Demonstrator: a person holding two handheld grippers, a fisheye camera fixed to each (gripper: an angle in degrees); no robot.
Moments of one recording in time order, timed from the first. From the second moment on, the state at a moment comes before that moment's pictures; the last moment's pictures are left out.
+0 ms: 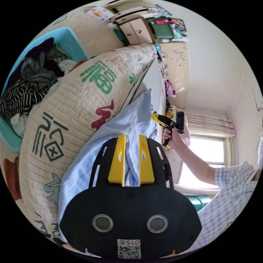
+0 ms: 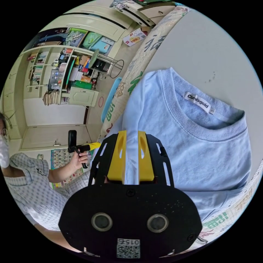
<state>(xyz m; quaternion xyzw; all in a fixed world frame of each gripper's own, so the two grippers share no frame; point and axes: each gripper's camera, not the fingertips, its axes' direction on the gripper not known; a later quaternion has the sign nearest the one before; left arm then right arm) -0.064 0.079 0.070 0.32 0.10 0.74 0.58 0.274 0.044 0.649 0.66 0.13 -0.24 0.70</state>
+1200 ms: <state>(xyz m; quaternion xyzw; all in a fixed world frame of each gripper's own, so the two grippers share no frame) -0.081 0.095 0.101 0.39 0.11 0.65 0.64 0.242 -0.067 0.762 0.59 0.20 -0.30 0.72</state>
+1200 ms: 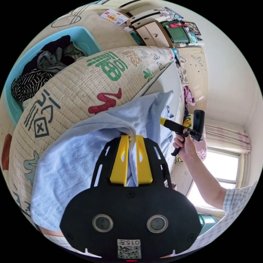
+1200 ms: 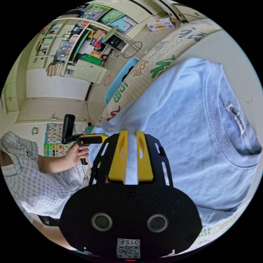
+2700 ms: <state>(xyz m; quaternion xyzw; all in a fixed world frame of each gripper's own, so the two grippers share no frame) -0.130 0.221 0.203 0.28 -0.21 0.76 0.55 0.292 0.101 0.814 0.62 0.00 -0.12 0.78</state>
